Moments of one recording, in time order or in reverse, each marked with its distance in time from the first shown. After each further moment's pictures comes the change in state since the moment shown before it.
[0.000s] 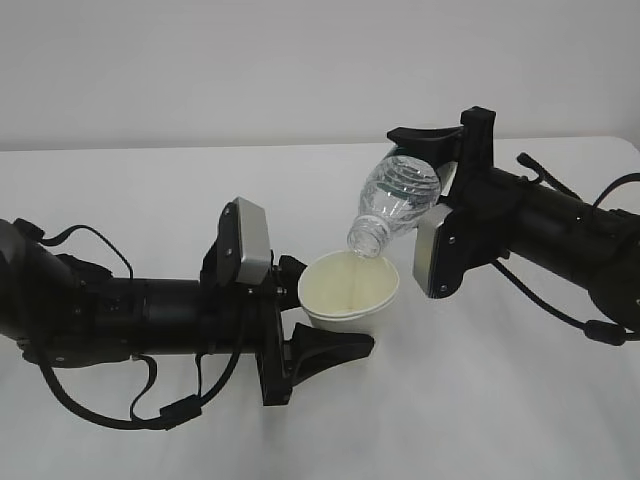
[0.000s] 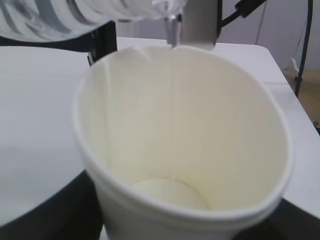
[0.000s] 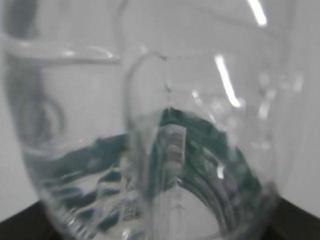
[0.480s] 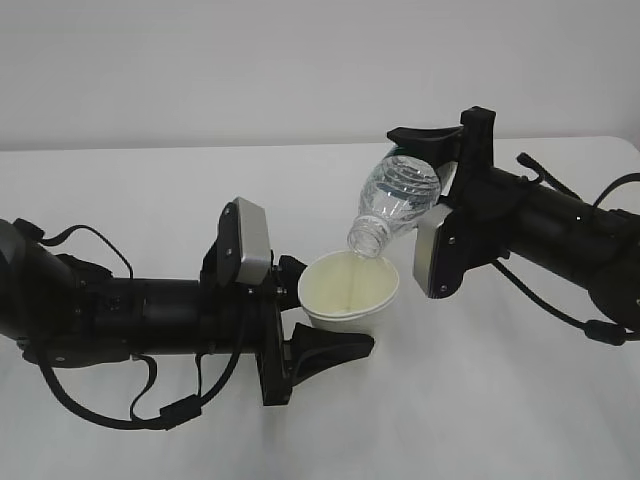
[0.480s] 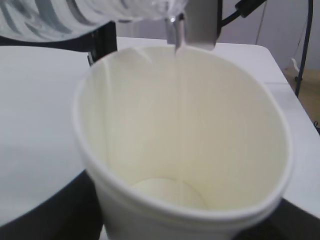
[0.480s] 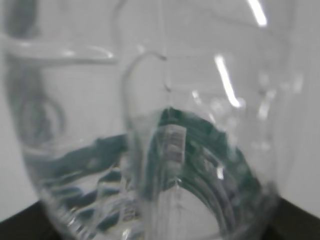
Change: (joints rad) left arm 0.000 0.000 0.000 0.000 0.000 0.000; right arm 0.000 0.000 0.000 0.000 0.000 -0.002
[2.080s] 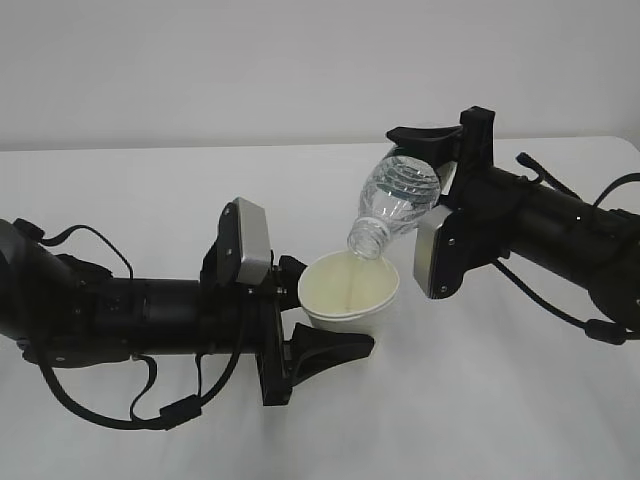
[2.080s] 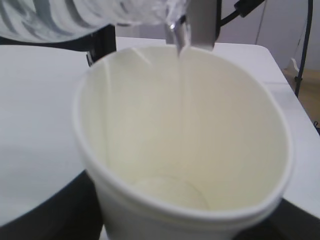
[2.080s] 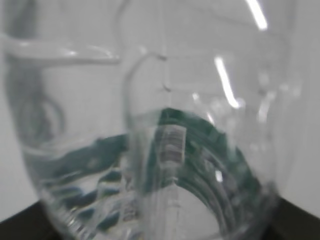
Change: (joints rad) left arm 0.000 0.000 0.000 0.000 0.000 0.000; right arm 0.000 0.000 0.000 0.000 -0.004 -0.018
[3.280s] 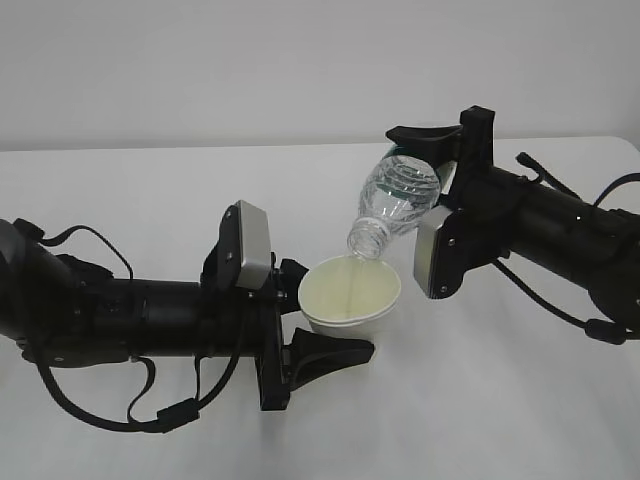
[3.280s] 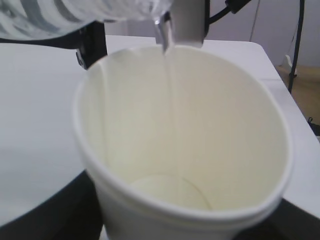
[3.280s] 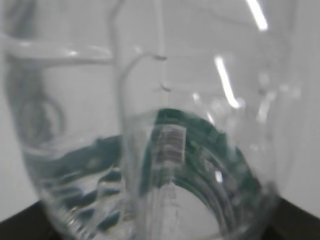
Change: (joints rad) left arm 0.000 0.000 0.000 0.021 0.000 0.000; right arm 0.000 0.000 0.000 0.000 -0.004 -0.004
